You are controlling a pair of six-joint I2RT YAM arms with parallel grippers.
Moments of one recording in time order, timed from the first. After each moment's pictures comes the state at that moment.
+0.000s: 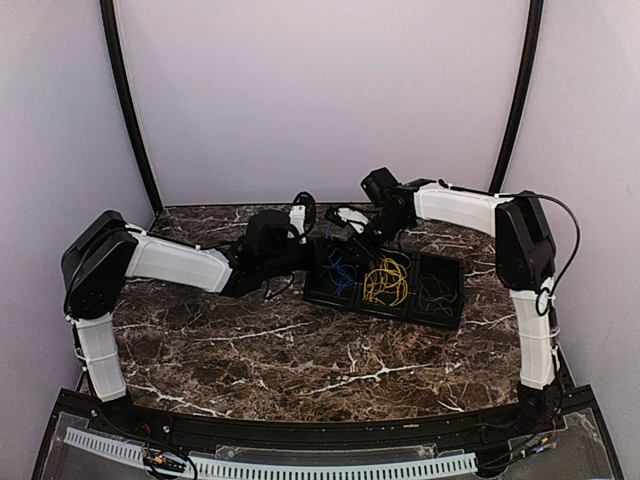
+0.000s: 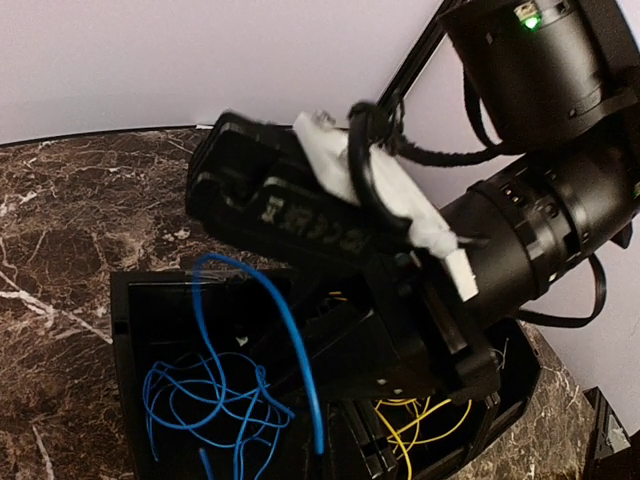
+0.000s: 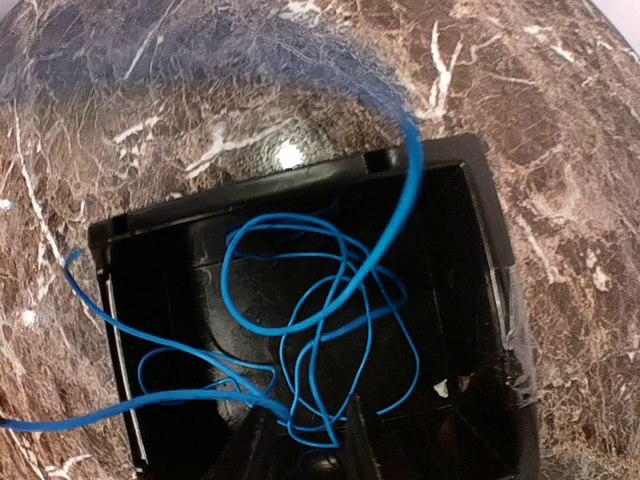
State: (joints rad) left arm -0.81 1.90 1.14 0.47 0.01 -0.48; right arm 0.59 2.19 1.83 -0.72 -0.40 -0.41
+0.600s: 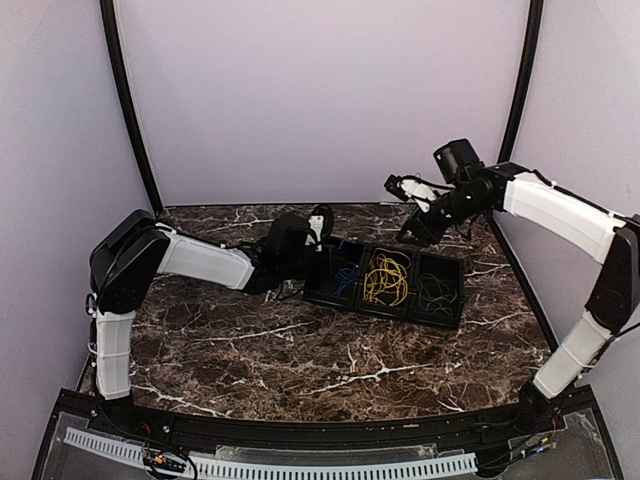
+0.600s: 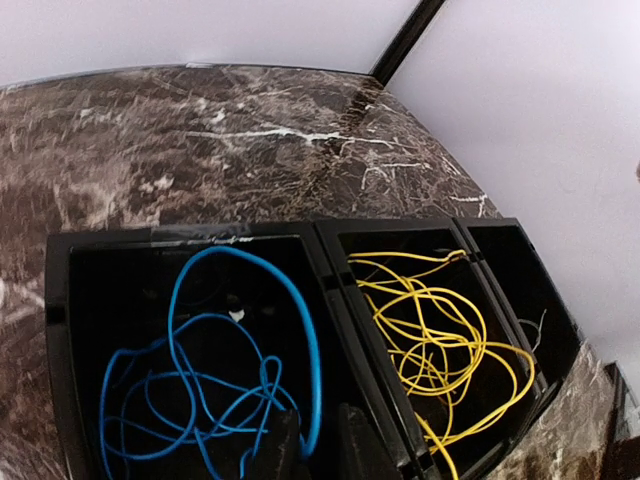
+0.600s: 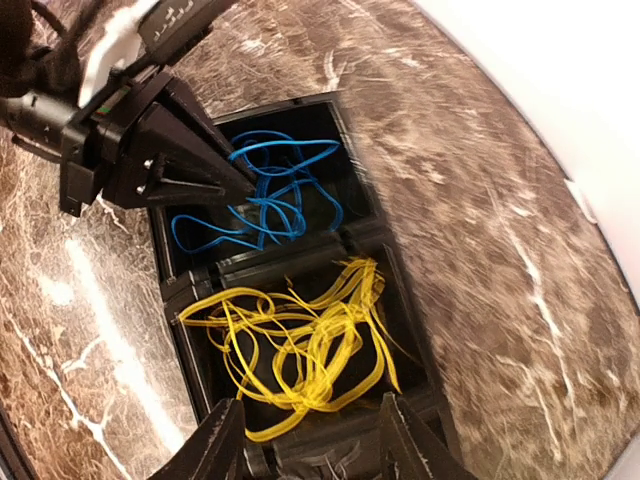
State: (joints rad) left arm -0.81 2.08 1.30 0.38 0.07 -0.48; right arm 0.49 1.62 1.47 -0.76 -0.28 -0.46
